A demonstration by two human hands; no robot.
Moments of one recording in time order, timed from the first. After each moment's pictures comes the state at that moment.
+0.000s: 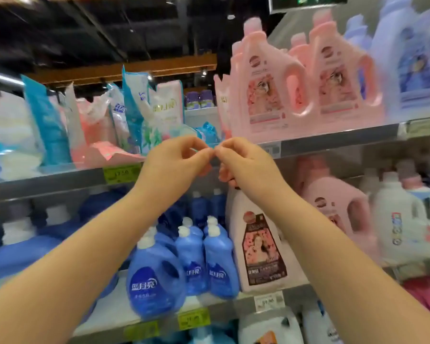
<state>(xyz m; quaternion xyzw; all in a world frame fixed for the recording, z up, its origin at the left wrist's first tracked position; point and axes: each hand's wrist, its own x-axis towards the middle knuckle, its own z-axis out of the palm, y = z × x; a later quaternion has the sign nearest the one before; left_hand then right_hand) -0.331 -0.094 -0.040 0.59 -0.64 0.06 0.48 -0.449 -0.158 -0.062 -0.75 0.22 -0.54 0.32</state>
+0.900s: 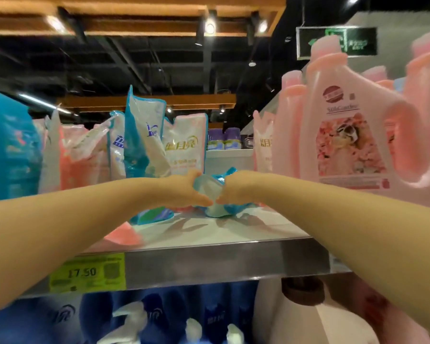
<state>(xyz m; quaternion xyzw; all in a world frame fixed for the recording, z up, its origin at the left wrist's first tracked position) -0.172 -0.318 0.046 0.80 -0.58 0.03 0.15 -0.285 -0.382 0.053 -0.90 0.42 -0.01 -0.09</state>
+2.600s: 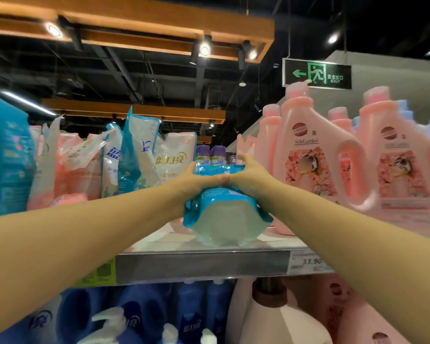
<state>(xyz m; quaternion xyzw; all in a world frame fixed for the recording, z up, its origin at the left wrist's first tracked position) -0.226 -0.299 0.053 0.51 -0.52 -0.33 0.60 -0.348 -0.361 0.061 -0.75 0.28 -0.46 0.38</state>
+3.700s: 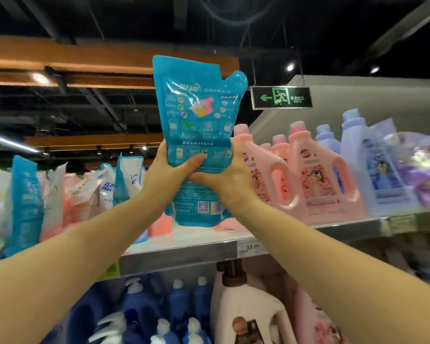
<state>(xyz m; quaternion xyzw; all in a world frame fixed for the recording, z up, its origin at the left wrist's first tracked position) -0.295 -0.193 0.081 0.38 -0.63 -0.02 0.68 -0.417 -0.247 0.062 -0.69 0.09 -0.65 0.30</state>
